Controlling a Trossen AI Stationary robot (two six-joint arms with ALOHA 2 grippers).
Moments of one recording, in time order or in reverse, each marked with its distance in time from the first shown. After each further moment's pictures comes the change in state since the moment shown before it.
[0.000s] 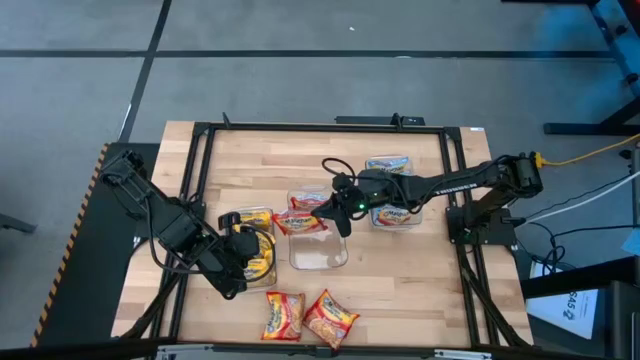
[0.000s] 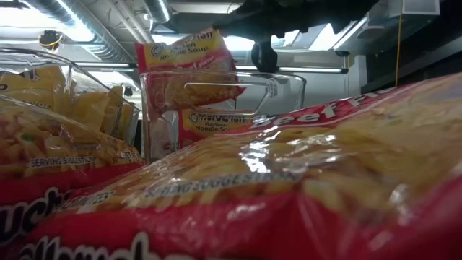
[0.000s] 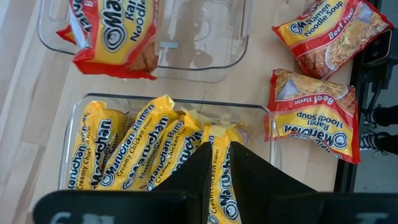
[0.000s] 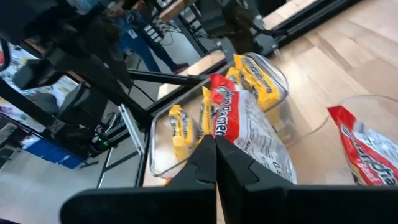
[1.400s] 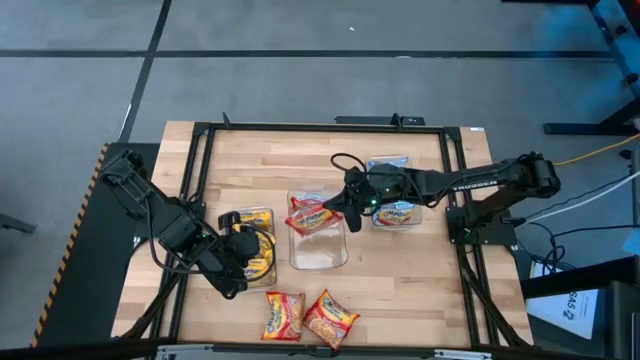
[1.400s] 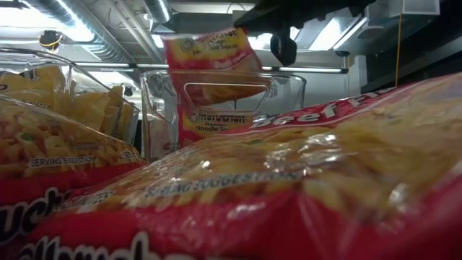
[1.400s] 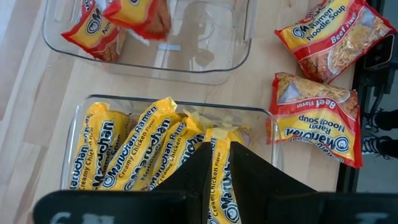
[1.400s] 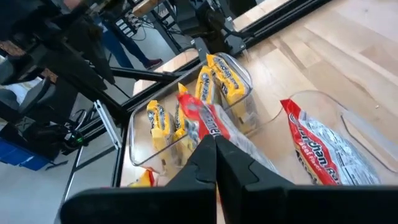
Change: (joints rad) left arm 0.000 0.000 0.000 0.000 -0.013 -0.008; right arm 0.001 -0.142 0.000 -0.224 0.094 -0.045
